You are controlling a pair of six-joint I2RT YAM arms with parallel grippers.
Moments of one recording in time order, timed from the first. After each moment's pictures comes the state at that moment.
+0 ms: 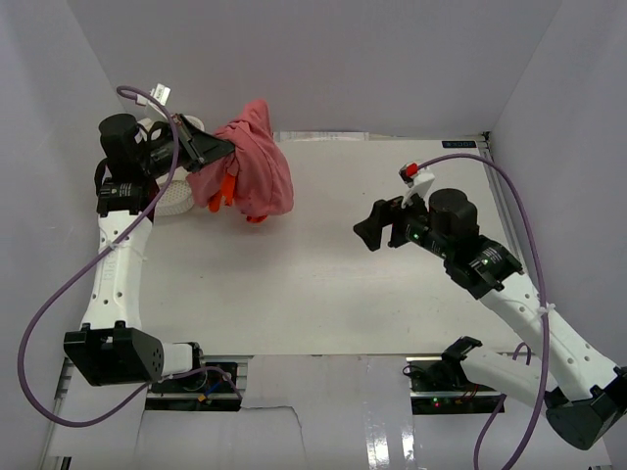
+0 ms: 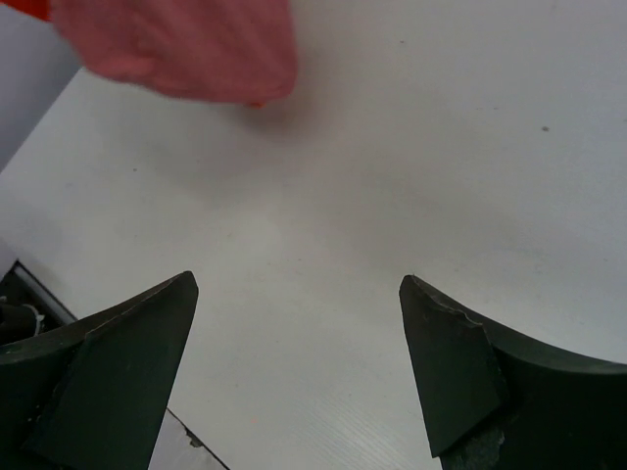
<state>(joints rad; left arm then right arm) 0.06 1.30 1.43 -0.27 0.87 -0.75 0.63 0.93 1.03 -0.43 -0.08 0.26</state>
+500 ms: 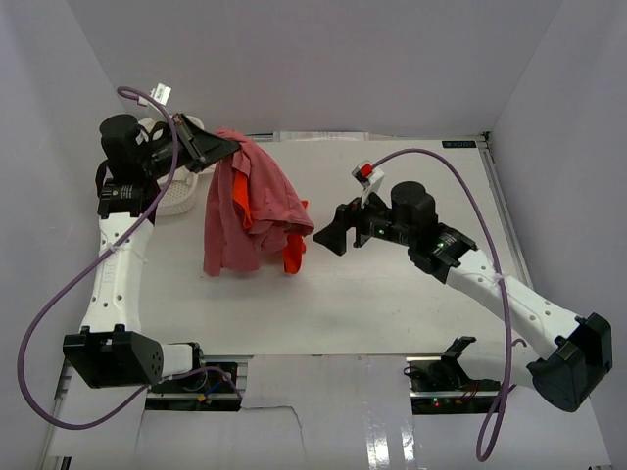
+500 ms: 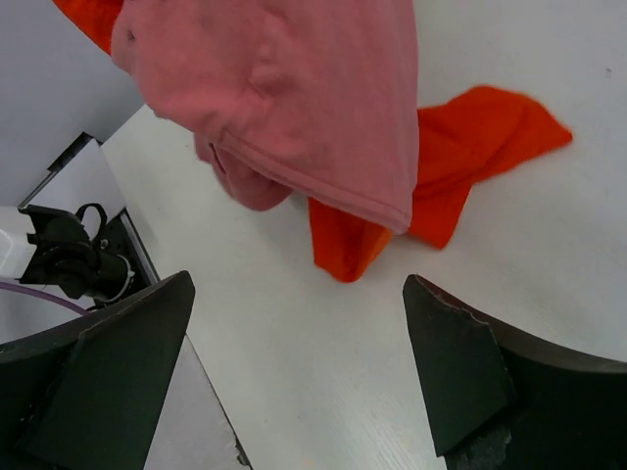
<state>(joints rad) 0.05 1.29 1.43 -0.24 0.88 -0.81 0.71 1.14 0.99 -0.13 -0.37 0.29</state>
